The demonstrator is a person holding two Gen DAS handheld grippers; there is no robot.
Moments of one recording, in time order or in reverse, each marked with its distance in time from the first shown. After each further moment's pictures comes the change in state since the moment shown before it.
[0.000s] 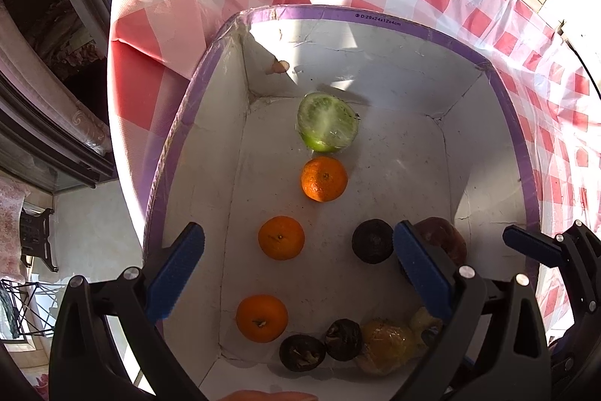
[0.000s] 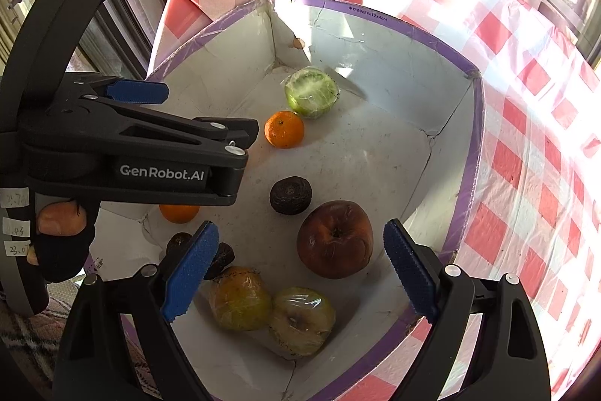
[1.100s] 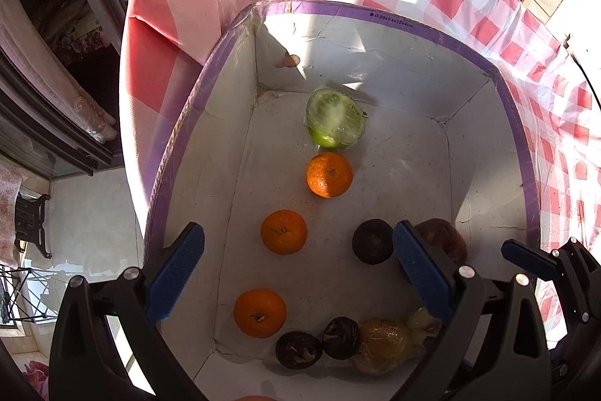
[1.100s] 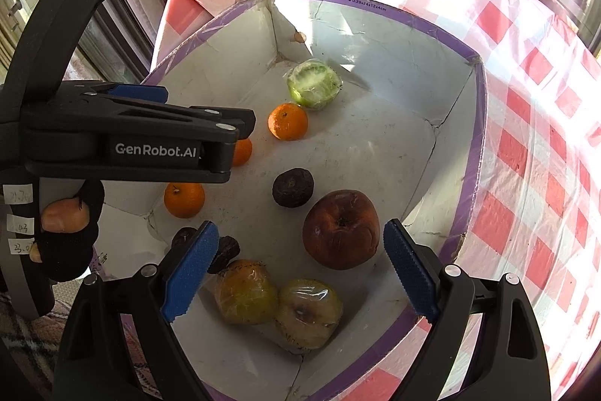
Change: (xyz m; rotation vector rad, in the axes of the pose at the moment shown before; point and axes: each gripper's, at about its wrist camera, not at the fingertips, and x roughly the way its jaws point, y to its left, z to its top) left arm 0.000 0.008 -0.002 -0.052 0.008 -0.001; right arm -0.001 -0.002 -0.009 0.025 0.001 0.027
